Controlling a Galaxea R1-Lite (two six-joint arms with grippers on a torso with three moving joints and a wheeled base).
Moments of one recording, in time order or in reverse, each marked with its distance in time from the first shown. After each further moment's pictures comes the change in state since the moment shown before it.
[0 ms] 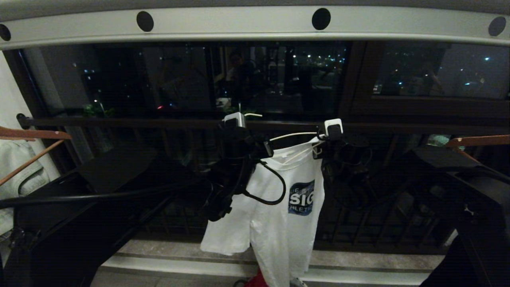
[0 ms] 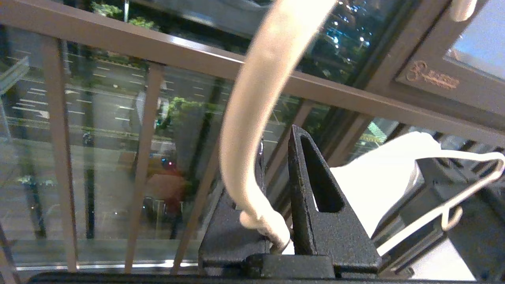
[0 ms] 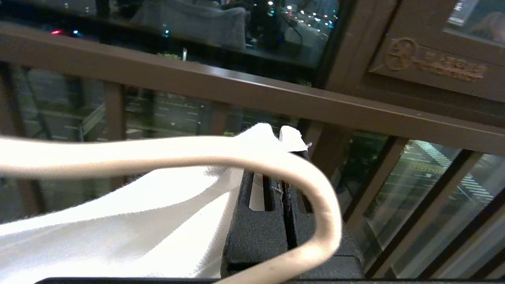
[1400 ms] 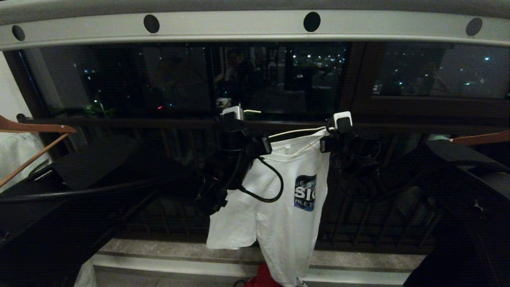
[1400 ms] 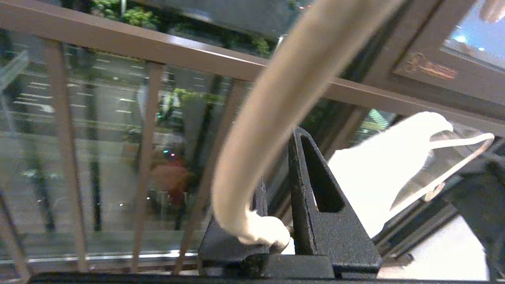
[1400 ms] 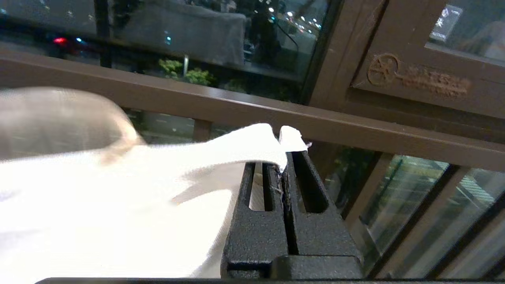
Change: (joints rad) left arm 0.041 -0.068 0.004 0.092 0.004 0.006; right arm -0.082 -0.017 -0.030 0.029 0.016 0.007
